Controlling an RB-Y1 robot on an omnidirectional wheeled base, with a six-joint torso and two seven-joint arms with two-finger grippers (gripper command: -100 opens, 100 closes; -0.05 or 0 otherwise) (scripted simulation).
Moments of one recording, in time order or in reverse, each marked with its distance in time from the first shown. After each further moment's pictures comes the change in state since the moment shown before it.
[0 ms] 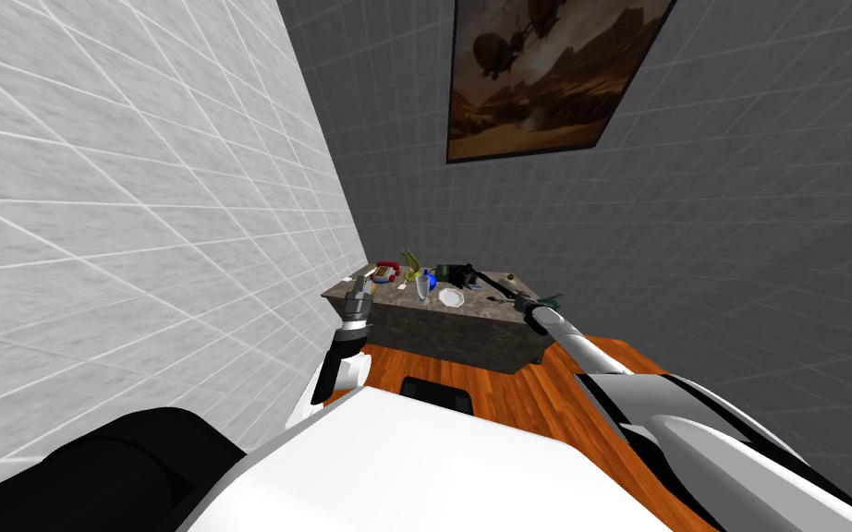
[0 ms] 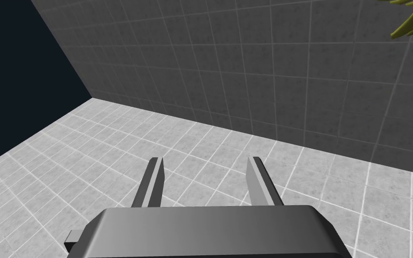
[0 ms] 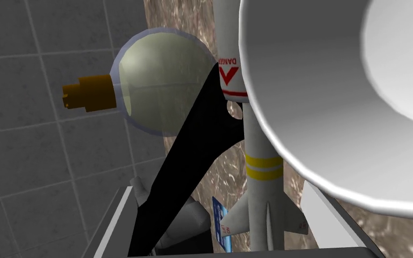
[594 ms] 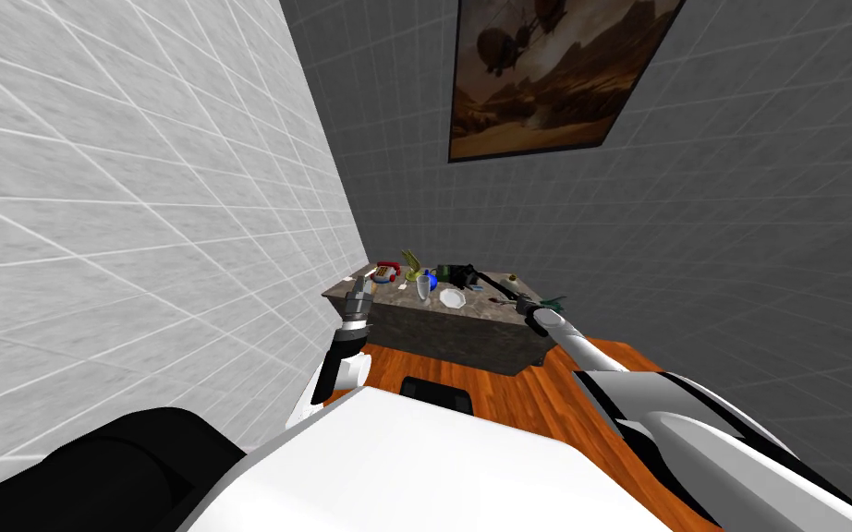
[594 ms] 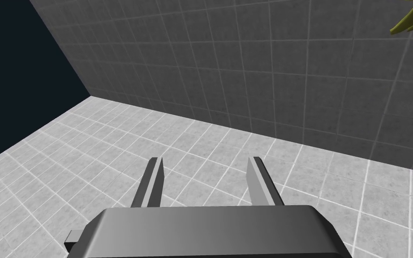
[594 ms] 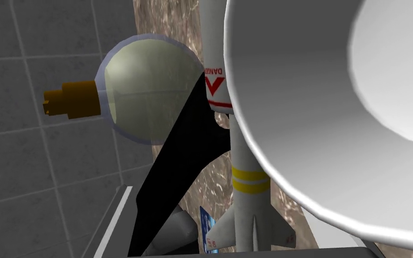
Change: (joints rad) left arm 0.000 0.000 0.000 0.000 0.000 0.000 0.000; right arm -0.014 0.009 -0.016 0.063 -0.025 0.002 0.072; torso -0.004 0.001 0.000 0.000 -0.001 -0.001
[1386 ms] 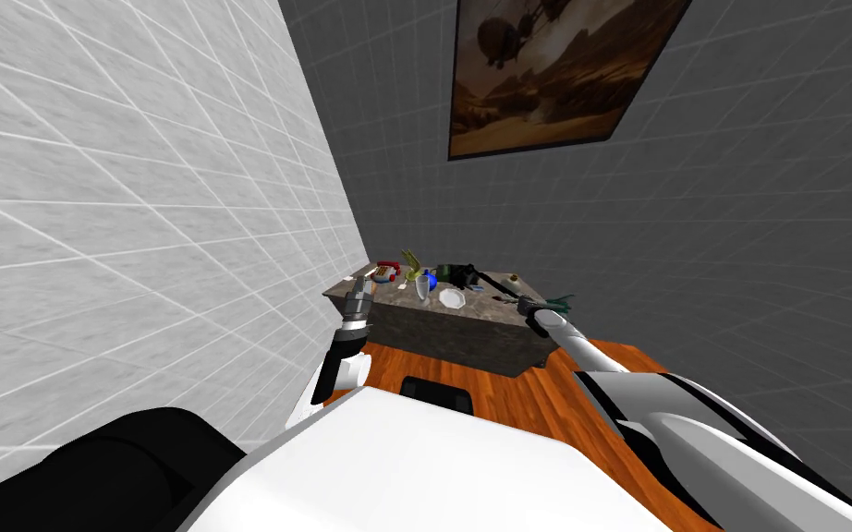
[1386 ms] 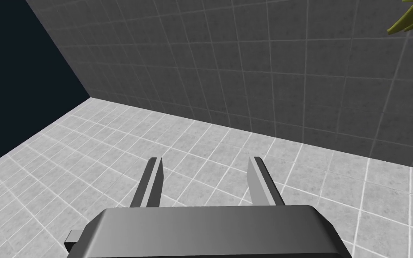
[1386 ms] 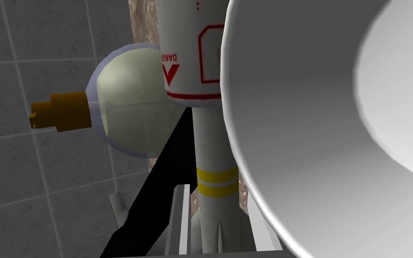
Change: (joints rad) left arm 0.000 0.000 0.000 0.000 0.000 0.000 0.000; right arm 0.005 -0.001 -0.005 0.008 -0.011 0.012 0.029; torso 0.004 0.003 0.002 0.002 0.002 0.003
